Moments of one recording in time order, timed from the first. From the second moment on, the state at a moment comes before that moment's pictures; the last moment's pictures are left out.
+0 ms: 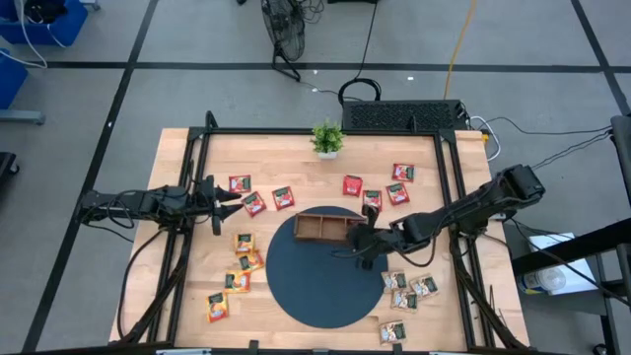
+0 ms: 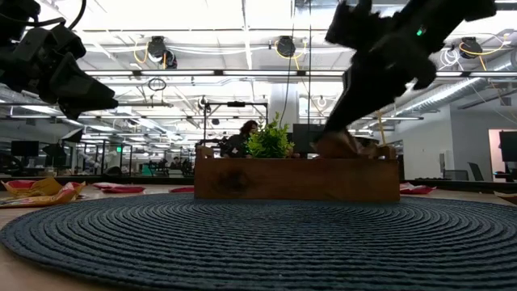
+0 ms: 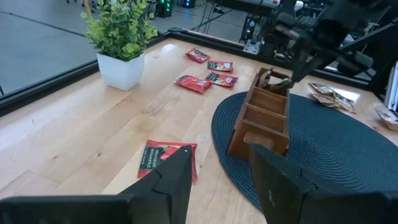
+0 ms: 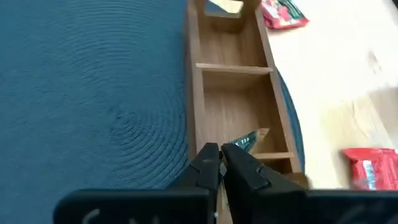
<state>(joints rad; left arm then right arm) -0.07 0.03 0.12 -0.34 -0.29 -0.27 0.34 1.52 0.86 -0.22 0.44 0.25</state>
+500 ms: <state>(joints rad) -0.07 0.03 0.12 -0.34 -0.29 -0.27 0.36 1.19 0.38 0.38 0.41 0.02</state>
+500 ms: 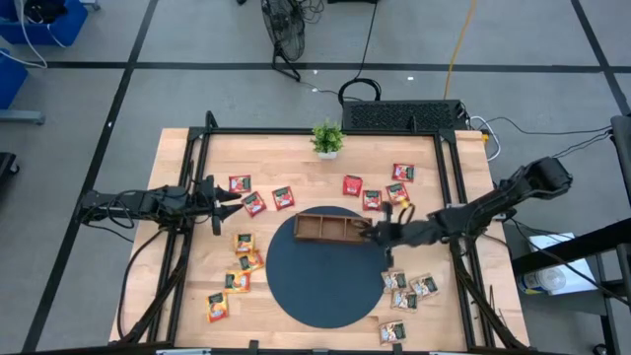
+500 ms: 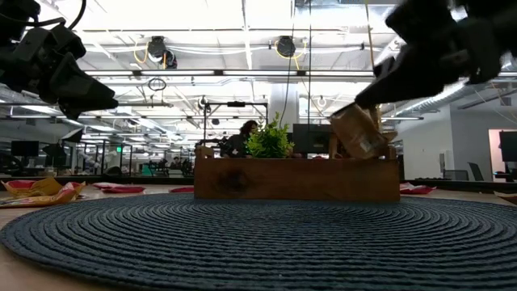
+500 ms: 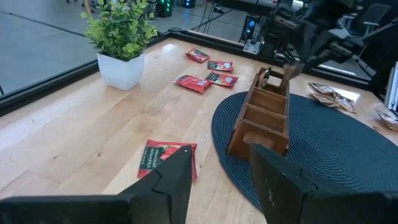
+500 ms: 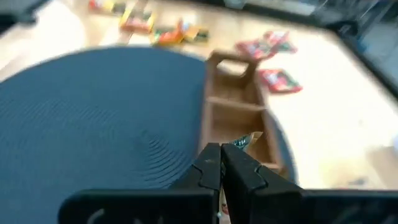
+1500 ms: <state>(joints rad) -0.07 0.03 0.12 -0.34 -0.29 -0.27 0.20 1.43 0.19 0.95 0.31 -0.06</state>
